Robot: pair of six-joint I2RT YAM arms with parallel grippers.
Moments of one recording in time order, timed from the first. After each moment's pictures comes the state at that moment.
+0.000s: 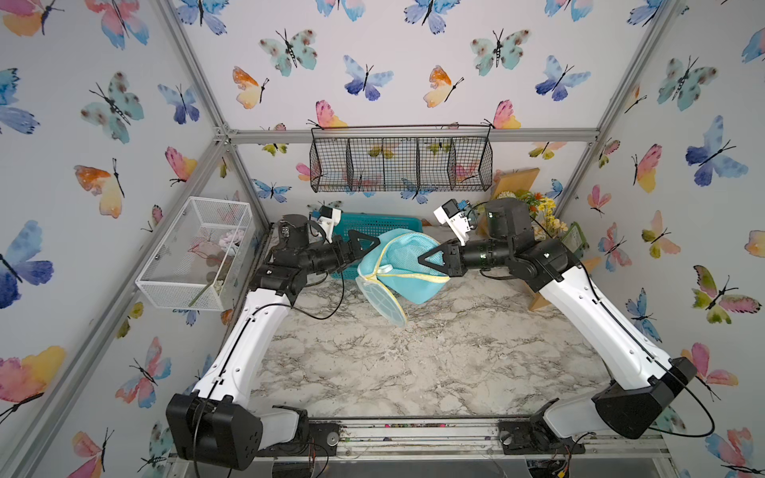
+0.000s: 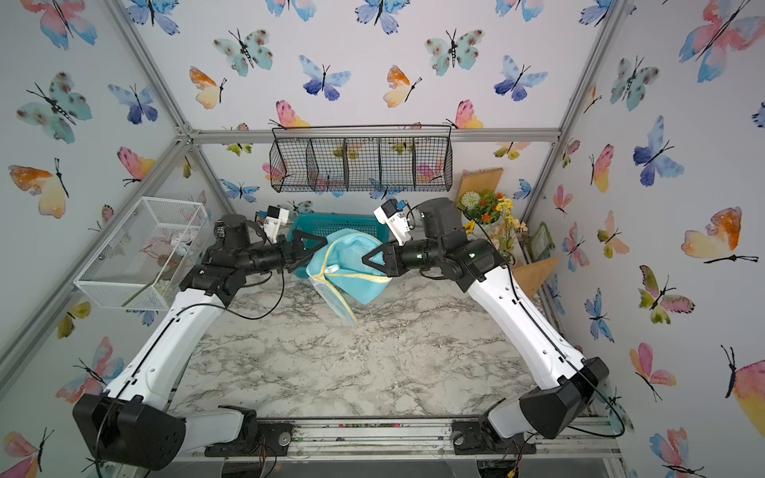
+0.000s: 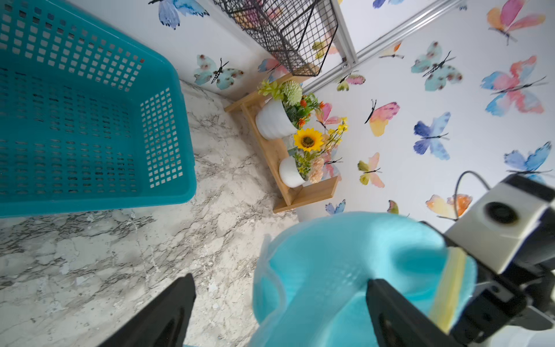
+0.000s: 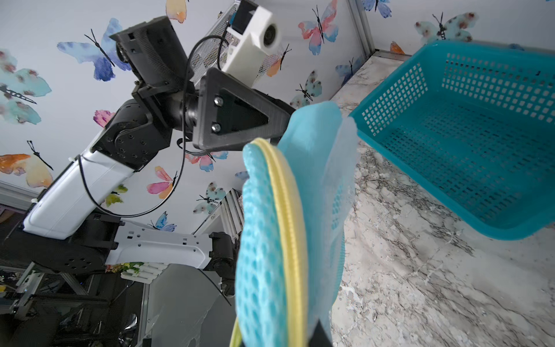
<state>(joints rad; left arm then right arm) -0.20 1.28 1.30 -0.38 0.80 -0.74 0.61 1.47 1.66 -0.72 -0.73 0.30</state>
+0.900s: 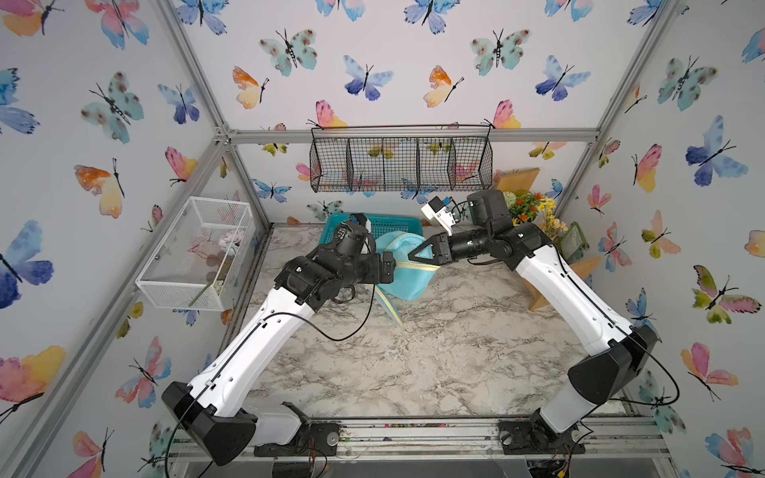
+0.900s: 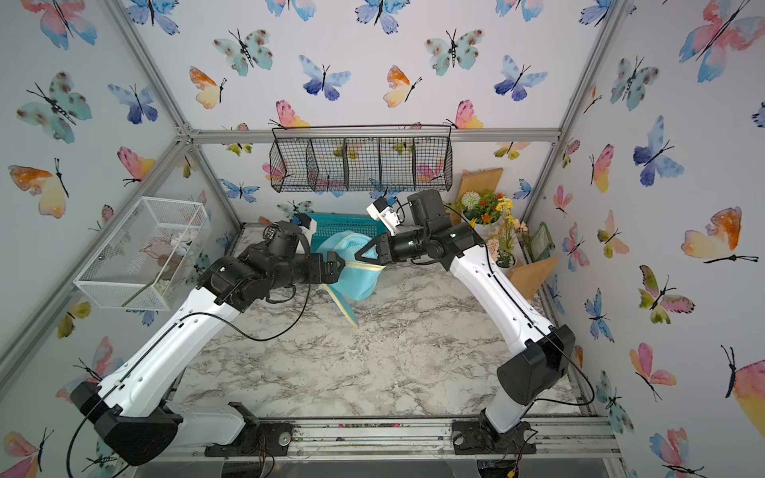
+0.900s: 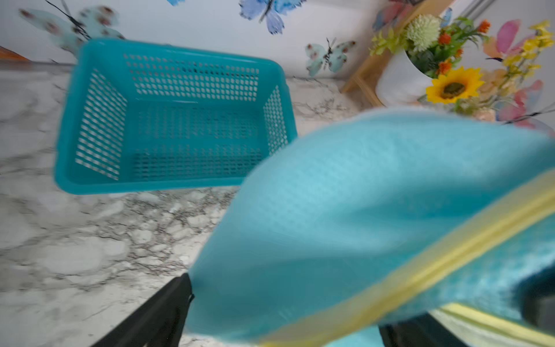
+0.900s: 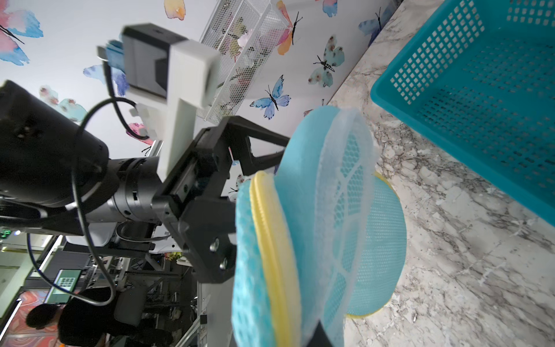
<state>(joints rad) -0.62 1.33 1.57 -0.89 -0.16 -0.41 0.57 1.66 1.80 -0.79 -0.93 0.37</state>
